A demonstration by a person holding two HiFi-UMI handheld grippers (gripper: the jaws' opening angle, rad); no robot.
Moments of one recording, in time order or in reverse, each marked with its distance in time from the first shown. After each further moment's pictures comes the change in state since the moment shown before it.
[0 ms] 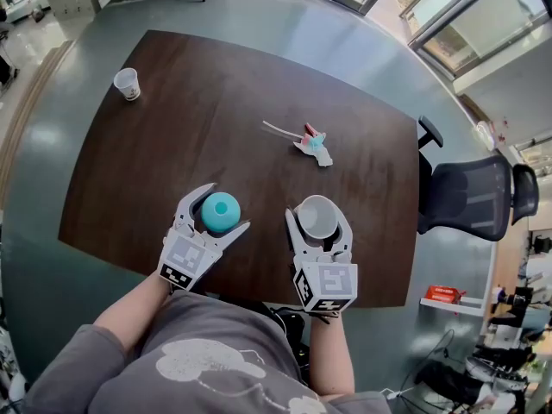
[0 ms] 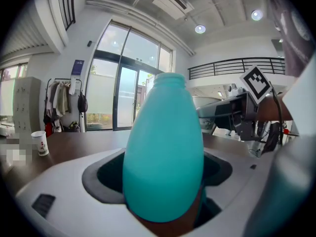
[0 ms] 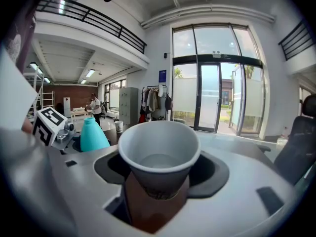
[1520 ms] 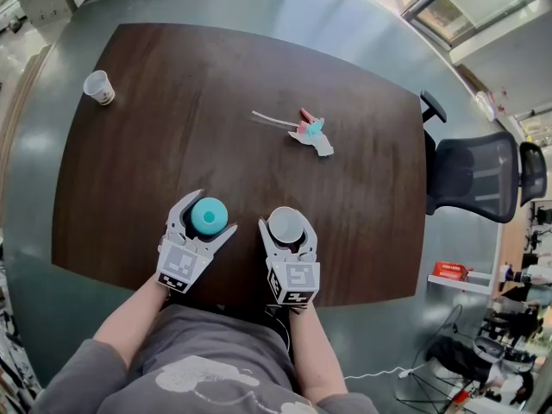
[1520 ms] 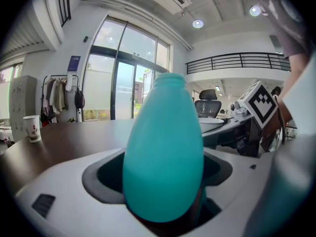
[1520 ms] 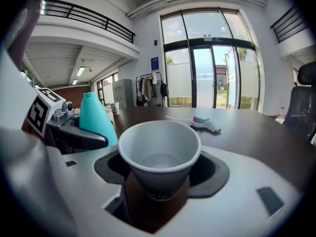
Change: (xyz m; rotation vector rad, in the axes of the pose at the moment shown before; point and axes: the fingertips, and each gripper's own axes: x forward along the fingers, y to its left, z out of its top) left arm 0.034 0.022 -0.076 0.029 0.047 -0.021; right arm 0.055 0.021 -0.140 0.118 0.115 -0.016
